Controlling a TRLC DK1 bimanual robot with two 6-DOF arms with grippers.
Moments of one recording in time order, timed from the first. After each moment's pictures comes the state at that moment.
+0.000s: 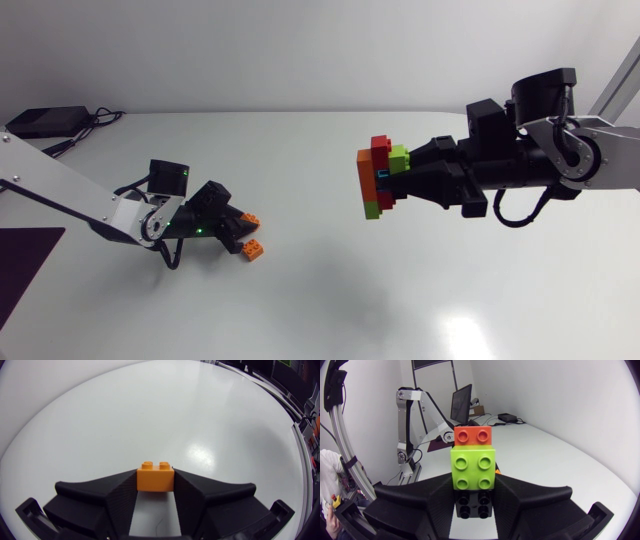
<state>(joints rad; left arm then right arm) -0.14 1.92 0.76 0.36 0.50 0.52 0.10 1.40 0.90 -0.17 -1.22 -0.55</state>
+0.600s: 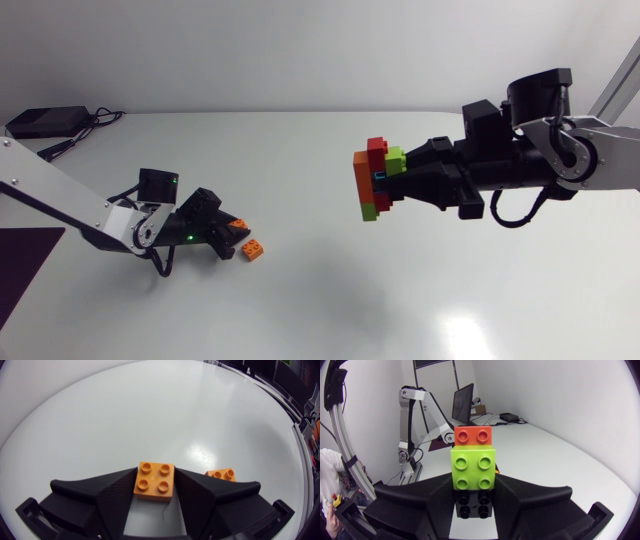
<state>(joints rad) -0.09 1.94 0.71 0.40 0.53 0.54 0.12 1.40 0.91 -0.17 -1.22 -0.55</state>
